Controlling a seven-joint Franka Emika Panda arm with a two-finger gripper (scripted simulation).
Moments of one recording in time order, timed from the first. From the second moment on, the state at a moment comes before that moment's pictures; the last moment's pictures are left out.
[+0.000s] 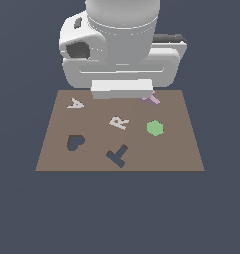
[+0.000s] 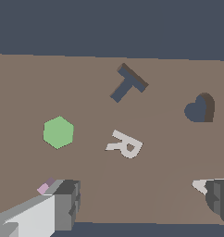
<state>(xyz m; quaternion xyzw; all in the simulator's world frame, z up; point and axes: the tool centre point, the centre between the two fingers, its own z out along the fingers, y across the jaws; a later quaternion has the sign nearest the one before) -0.003 0.002 0.167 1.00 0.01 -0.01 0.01</state>
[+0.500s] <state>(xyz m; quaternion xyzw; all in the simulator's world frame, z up) -0.008 0.015 0.156 1.00 0.05 -0.01 0.00</state>
